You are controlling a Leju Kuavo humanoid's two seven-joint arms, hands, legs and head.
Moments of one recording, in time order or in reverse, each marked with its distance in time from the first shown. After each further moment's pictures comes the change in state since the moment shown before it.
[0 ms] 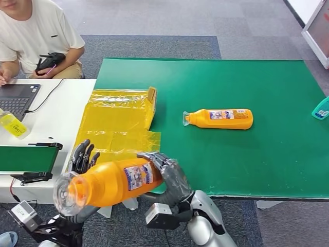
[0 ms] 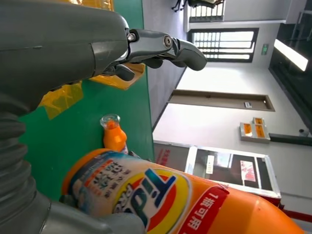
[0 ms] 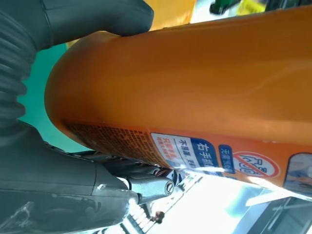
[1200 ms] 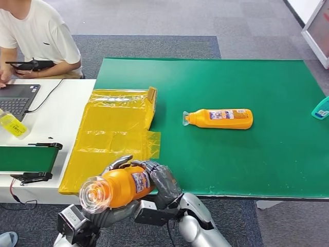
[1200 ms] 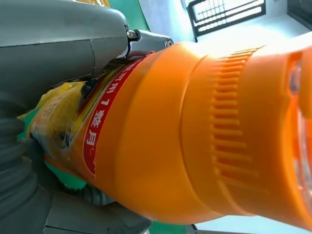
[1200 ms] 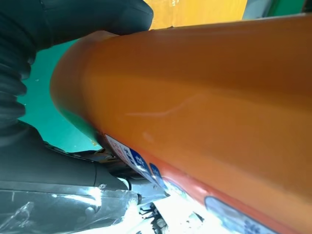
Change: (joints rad) left arm -0.081 0.185 -0.280 0.073 -0.181 0.203 0.034; right arm -0.089 0.020 0.063 0.279 0.027 -0.072 0.027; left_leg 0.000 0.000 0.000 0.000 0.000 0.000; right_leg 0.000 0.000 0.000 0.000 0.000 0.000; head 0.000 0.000
